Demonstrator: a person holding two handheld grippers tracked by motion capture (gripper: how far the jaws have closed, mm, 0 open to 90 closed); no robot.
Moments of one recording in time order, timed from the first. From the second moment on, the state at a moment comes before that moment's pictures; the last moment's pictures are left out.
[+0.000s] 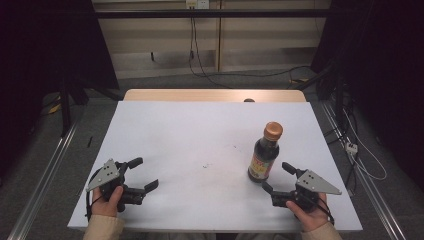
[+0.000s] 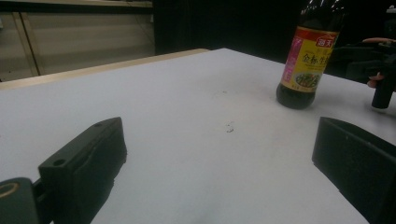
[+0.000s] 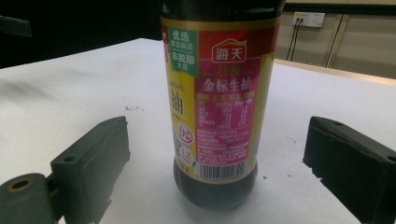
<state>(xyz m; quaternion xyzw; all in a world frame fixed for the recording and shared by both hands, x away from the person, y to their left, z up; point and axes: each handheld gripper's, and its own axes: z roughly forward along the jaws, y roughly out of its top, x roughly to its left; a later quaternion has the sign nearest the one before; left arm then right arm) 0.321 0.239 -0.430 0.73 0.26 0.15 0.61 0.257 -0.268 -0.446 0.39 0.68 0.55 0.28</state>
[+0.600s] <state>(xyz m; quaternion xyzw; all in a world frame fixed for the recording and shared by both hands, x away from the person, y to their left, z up) 0.324 0.238 -0.431 0.74 0.26 0.14 0.61 0.262 -0.263 -0.441 0.41 0.69 0.52 0.28</state>
